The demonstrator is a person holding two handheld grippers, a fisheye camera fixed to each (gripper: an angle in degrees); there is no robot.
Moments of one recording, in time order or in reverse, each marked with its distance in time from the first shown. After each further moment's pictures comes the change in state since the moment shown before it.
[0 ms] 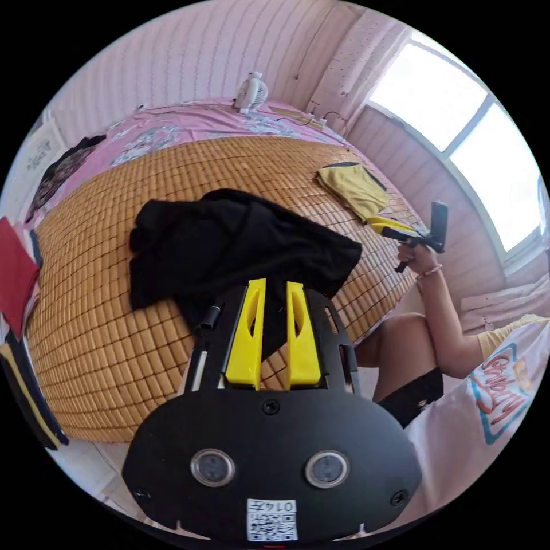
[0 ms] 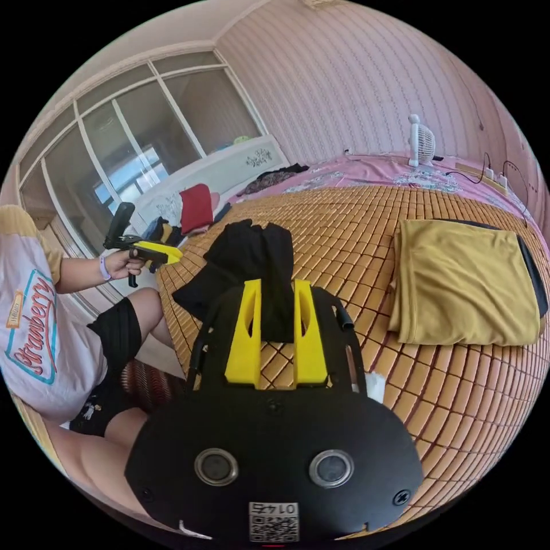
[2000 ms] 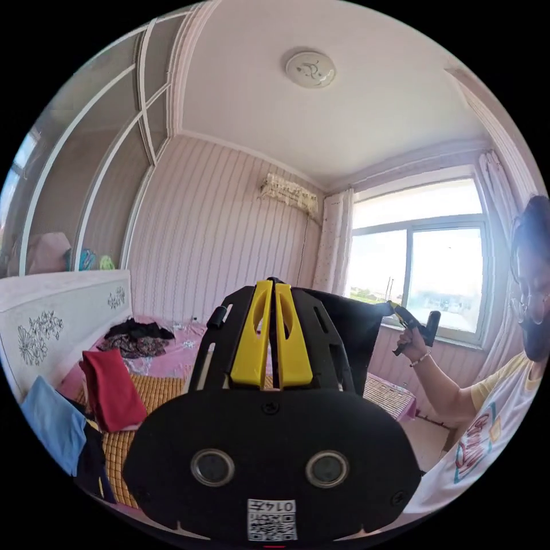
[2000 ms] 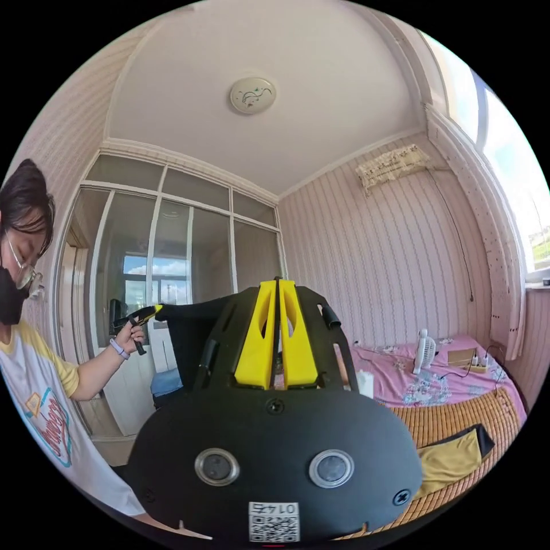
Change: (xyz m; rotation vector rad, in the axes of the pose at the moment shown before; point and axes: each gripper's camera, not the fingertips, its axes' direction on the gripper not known) left arm -0.187 0.315 -0.752 1.099 -0.098 0.129; right arm -0.228 -0.137 -0.573 0.696 -0.035 -0.419
